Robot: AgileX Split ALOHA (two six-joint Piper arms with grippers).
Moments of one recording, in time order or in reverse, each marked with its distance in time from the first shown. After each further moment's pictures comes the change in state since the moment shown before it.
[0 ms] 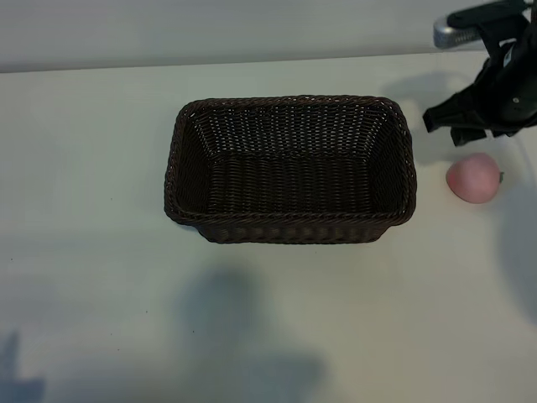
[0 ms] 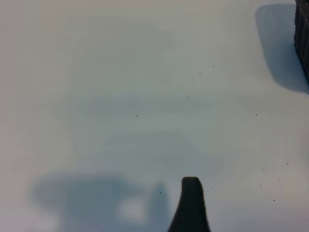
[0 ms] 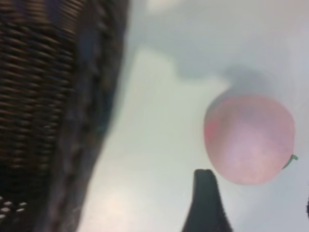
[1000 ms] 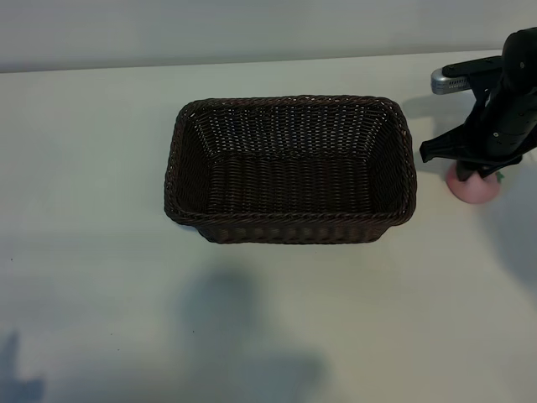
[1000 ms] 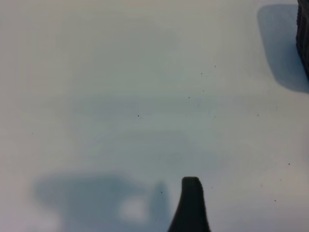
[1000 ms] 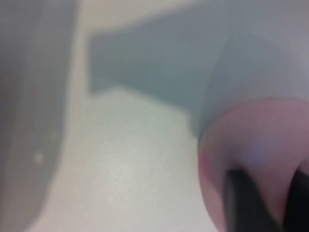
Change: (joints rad) left arm 0.008 0.000 0.001 0.000 0.000 0.000; right arm -0.047 0.219 0.000 0.013 -0.091 0.023
